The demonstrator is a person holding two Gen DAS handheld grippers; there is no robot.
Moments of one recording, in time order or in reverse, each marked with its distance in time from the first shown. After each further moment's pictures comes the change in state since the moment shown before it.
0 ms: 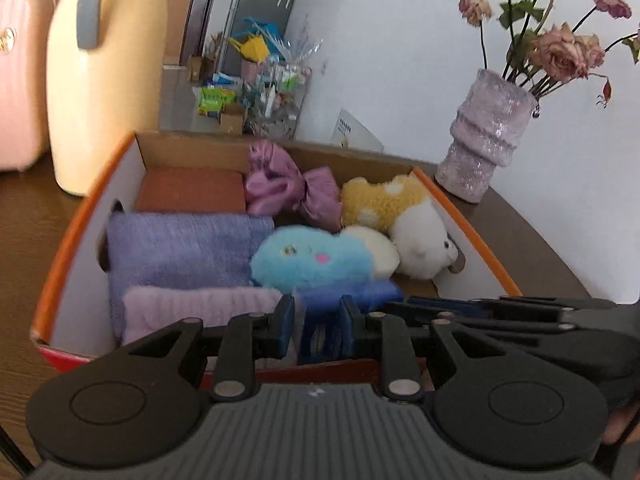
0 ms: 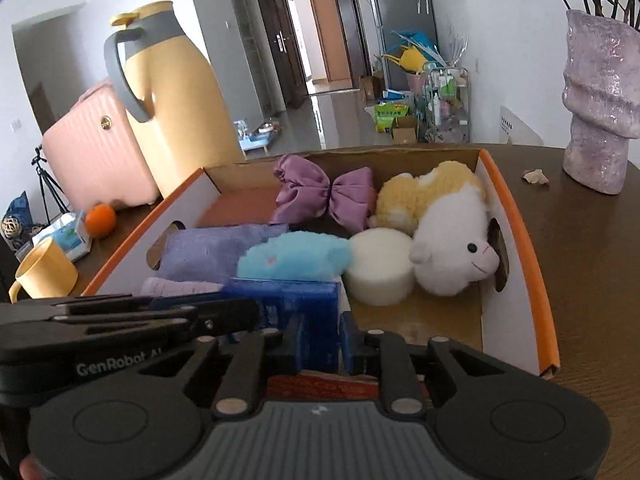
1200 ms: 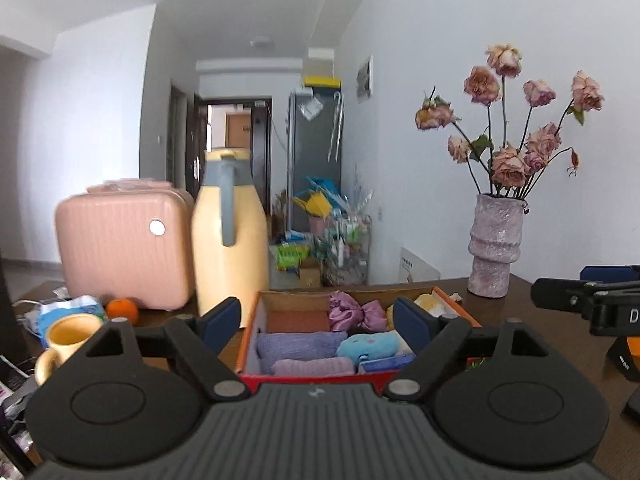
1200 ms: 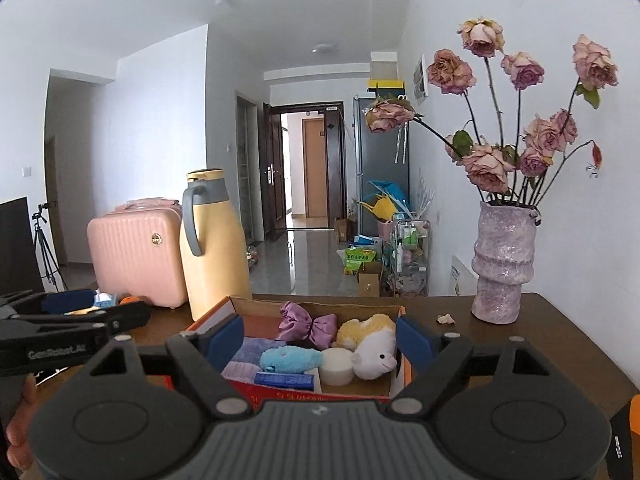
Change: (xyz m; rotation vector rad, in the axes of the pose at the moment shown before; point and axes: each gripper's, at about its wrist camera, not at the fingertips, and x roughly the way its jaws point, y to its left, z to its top) left arm -0.210 -0.055 -0.070 0.152 -0.483 0.269; right arm -0.214 0.036 -0.049 -0.123 -0.457 -0.124
